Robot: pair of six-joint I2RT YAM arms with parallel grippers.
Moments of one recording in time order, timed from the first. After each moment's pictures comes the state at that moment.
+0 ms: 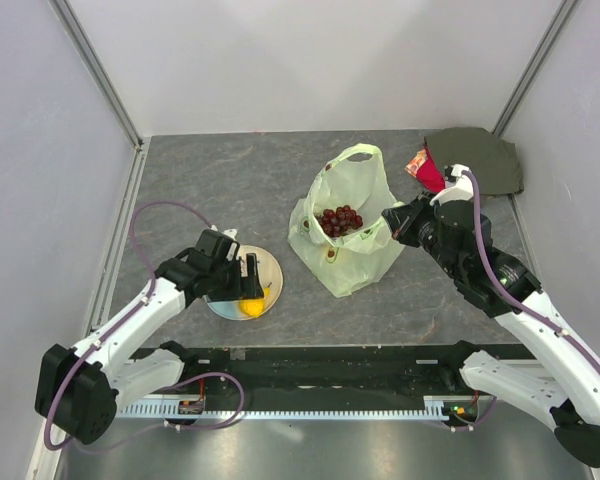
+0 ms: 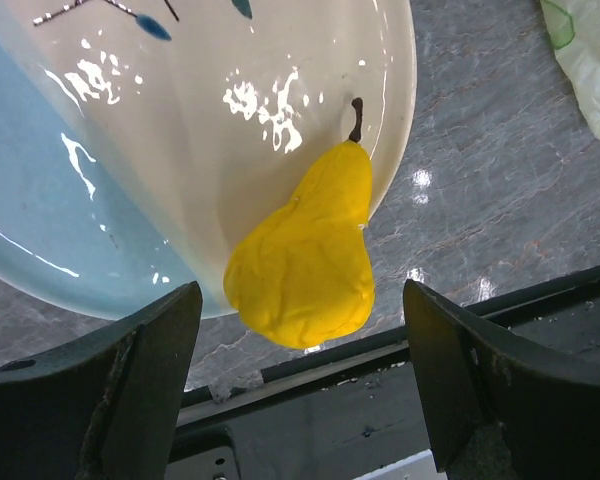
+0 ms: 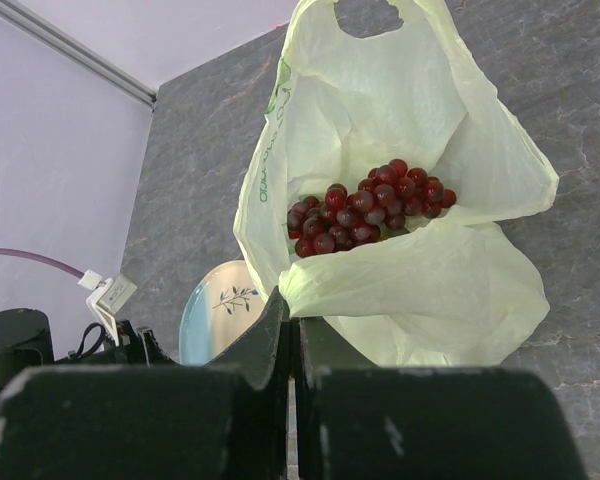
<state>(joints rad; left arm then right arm) -0.47 1.03 0.67 -0.67 0.11 -0.50 0.64 0.86 1.08 -0.51 0.29 0.74</state>
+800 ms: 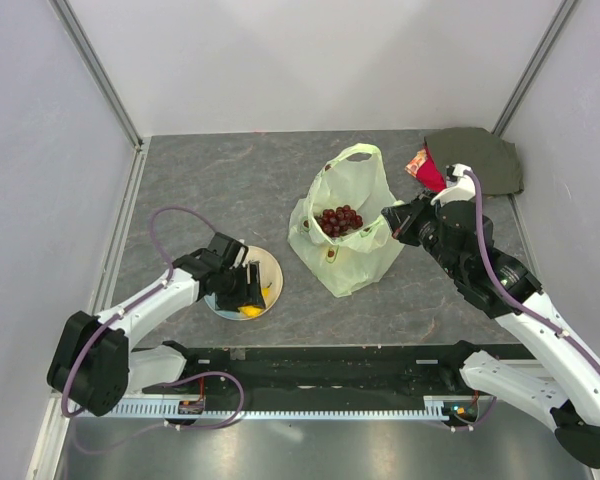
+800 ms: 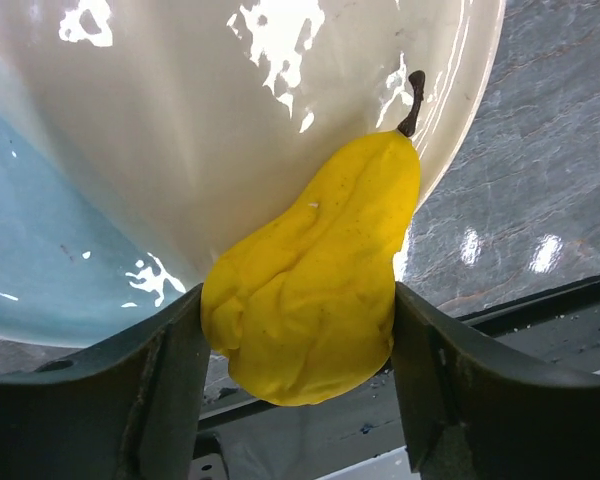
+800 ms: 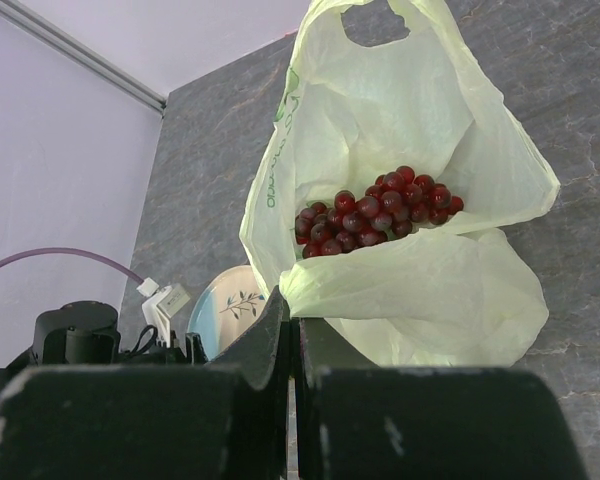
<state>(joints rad) -0.47 1.19 0.62 -0.62 0.17 -0.53 0.64 0.86 1.07 -0.49 0.29 0.74</state>
